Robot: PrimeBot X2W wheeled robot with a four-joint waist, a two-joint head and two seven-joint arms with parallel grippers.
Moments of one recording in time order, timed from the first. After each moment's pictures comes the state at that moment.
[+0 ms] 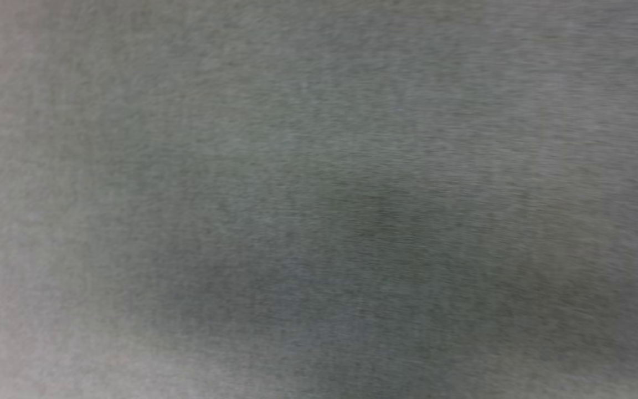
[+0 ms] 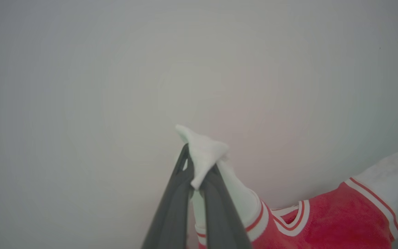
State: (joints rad) left arm -1.99 0.26 -0.57 1.16 -0.80 -0.12 -0.26; right arm -1.91 -0.26 0.20 1.09 -0.11 0.13 -0.26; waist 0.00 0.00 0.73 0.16
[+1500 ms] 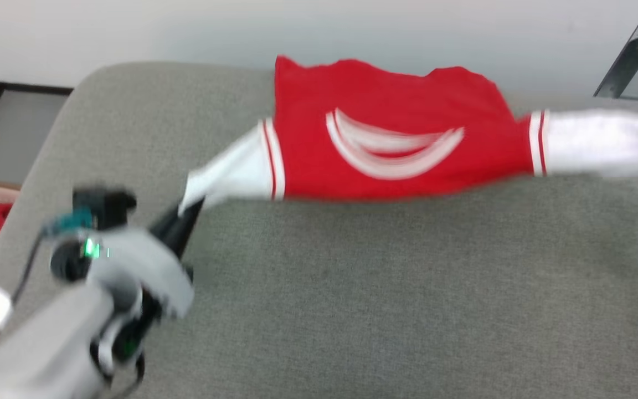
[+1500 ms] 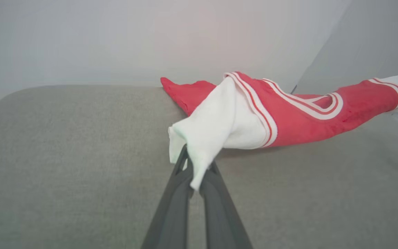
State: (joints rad) left arm -0.67 0.68 -0.85 0.29 -1.11 0.07 -0.15; right arm -0.52 -0.67 0.33 0.39 0.41 0.13 -0.22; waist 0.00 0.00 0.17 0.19
